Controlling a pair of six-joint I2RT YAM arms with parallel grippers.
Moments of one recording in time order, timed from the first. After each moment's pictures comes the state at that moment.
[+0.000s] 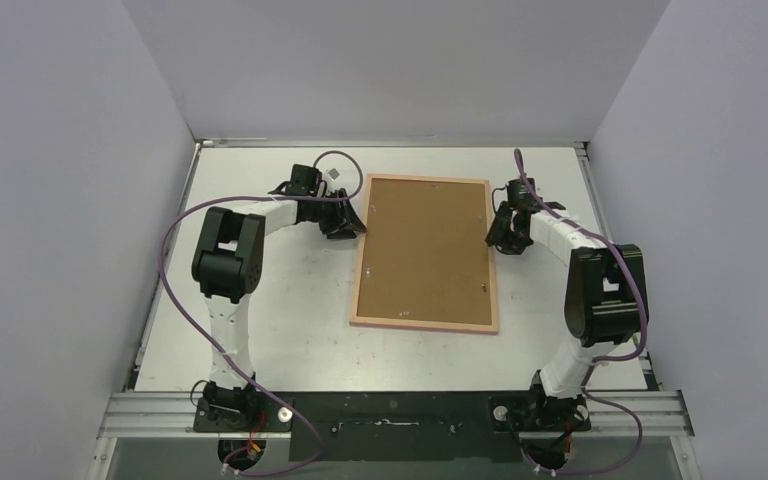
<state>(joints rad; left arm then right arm) -0.25 2.16 1.44 -0.23 0.60 -0.59 0.10 1.73 1.12 -0.47 0.05 0.48</state>
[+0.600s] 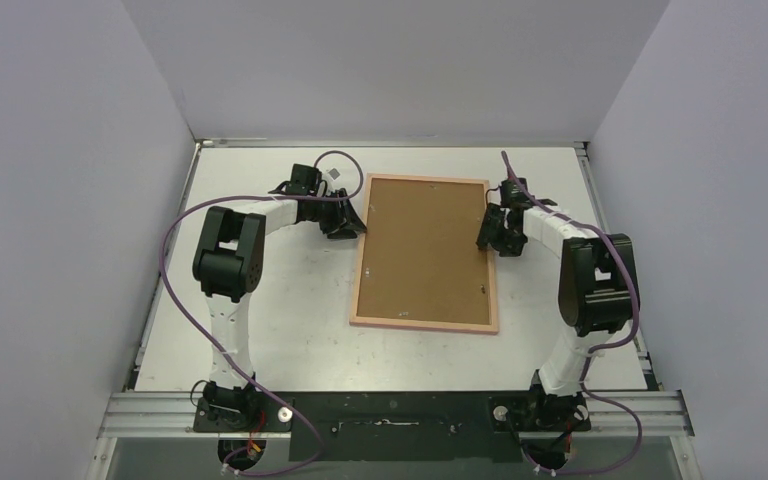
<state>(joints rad) -0.25 2.17 1.45 -0.23 0.62 -0.59 0.11 1.80 1.17 -0.49 0.03 0.40</state>
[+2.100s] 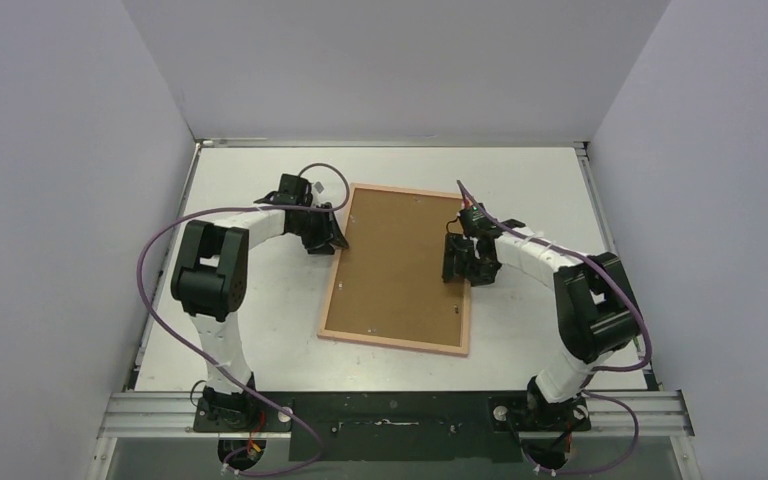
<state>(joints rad) -0.24 2.00 1.29 -0.33 0.44 -0.54 0.37 1.68 1.01 -0.55 -0.03 0.46</state>
